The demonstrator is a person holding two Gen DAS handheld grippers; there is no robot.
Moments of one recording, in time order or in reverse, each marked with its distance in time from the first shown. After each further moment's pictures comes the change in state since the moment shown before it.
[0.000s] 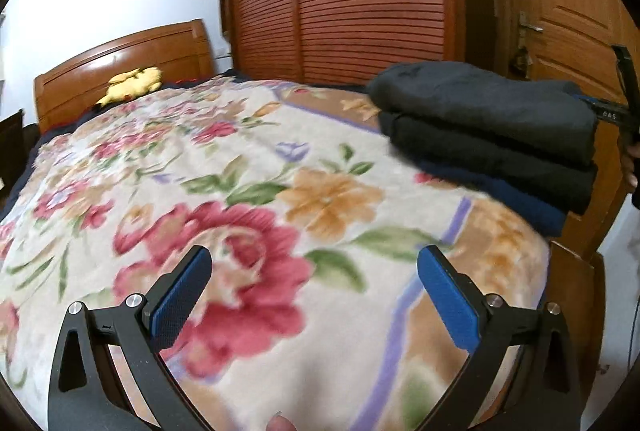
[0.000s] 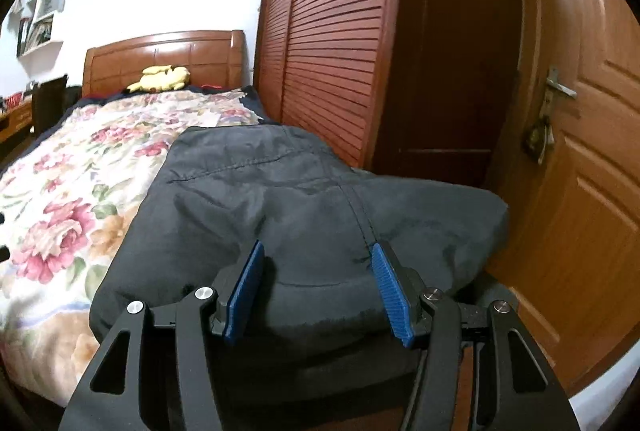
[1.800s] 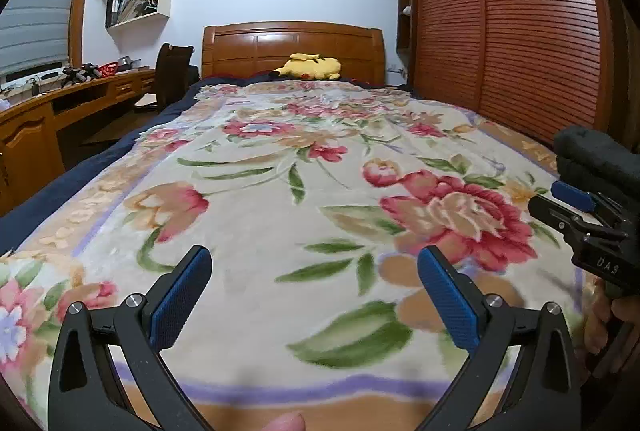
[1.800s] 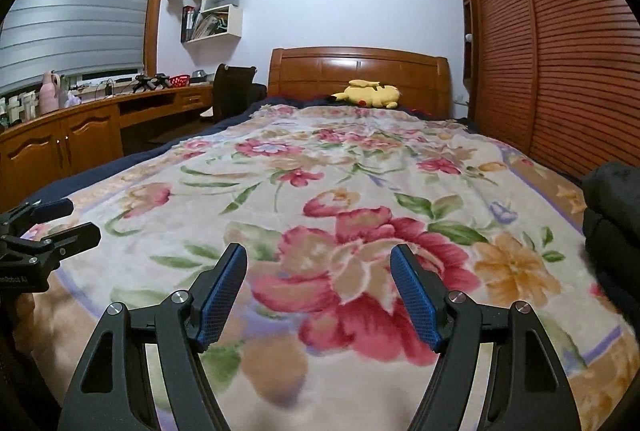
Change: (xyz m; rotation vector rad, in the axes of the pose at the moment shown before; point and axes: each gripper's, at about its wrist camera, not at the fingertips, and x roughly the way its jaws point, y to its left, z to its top) left arm -0.126 0.200 -0.137 -0.327 -0.088 0.441; right arm 0.033 0.379 -0.069 -0.173 -0.137 0.578
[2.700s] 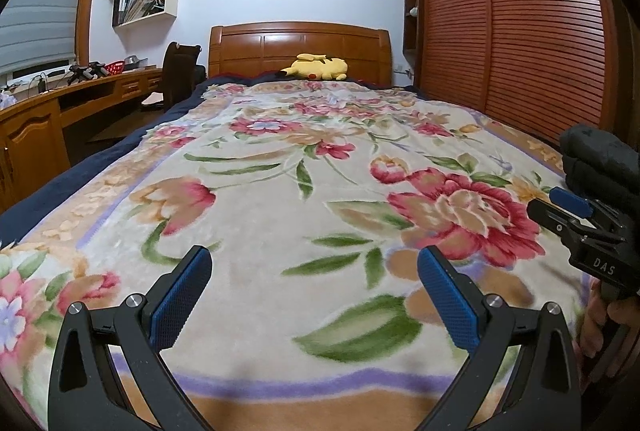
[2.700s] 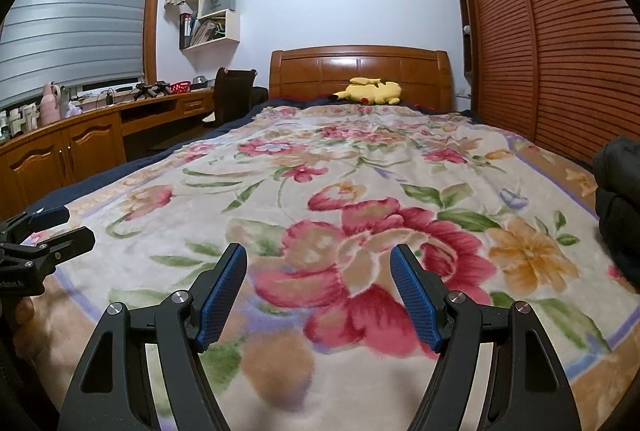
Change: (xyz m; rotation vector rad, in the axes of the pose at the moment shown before) left arm -0.002 0.003 -0.008 -0.012 -0.005 0.013; right arm 0.022 0.008 -0.007 0.043 -0.008 0.019
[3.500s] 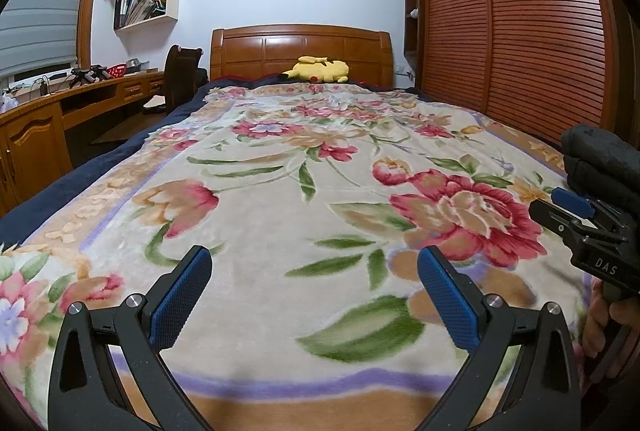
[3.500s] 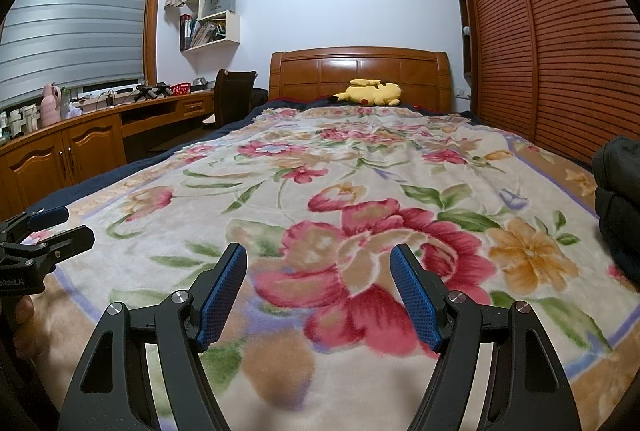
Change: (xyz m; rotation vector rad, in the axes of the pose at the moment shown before) left arm -0.002 0.003 0.001 0.005 -0.007 0.005; right arm 0.002 0.000 0.000 0.000 -0.003 0.000
